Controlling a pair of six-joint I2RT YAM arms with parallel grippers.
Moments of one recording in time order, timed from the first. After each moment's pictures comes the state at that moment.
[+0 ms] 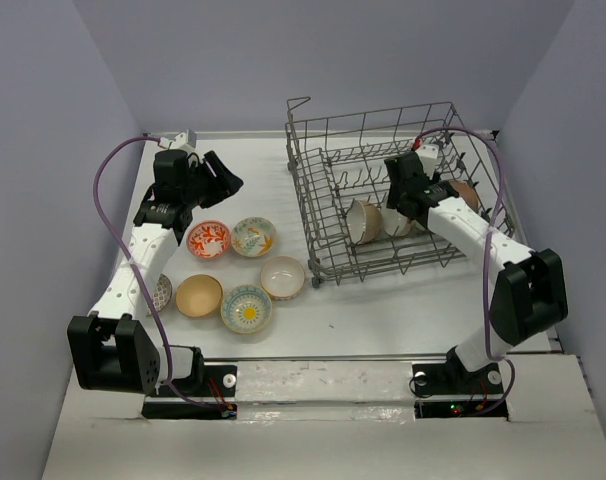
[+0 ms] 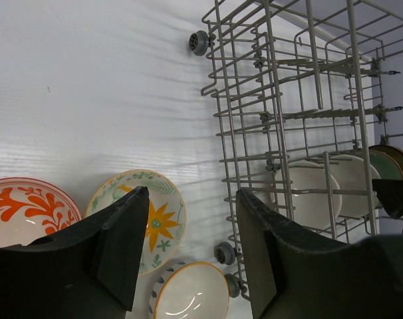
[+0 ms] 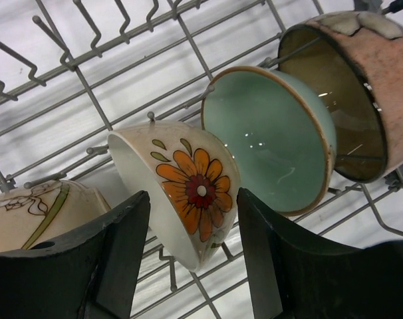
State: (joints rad) left arm -0.10 1.28 1.09 -0.28 0.24 -0.56; right arm 0.41 1.57 1.26 -0.51 0.63 0.46
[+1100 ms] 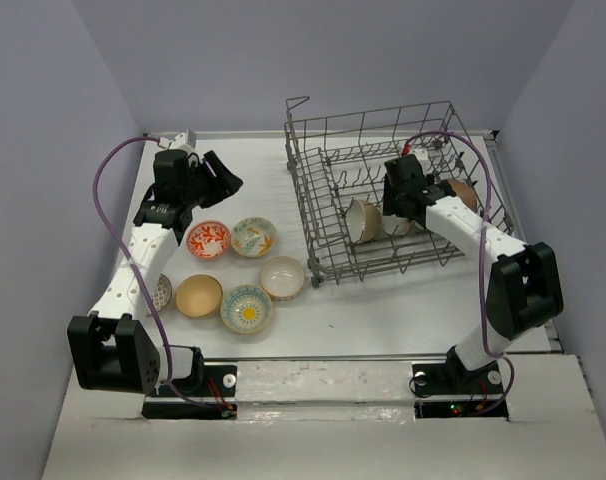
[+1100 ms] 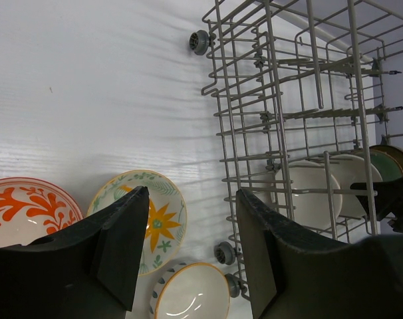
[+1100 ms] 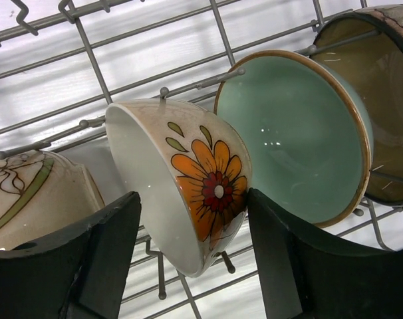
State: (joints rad) left arm -0.10 1.28 1.09 -0.28 0.23 -0.56; right arm 0.39 1.61 1.24 -0.49 0.46 0.34
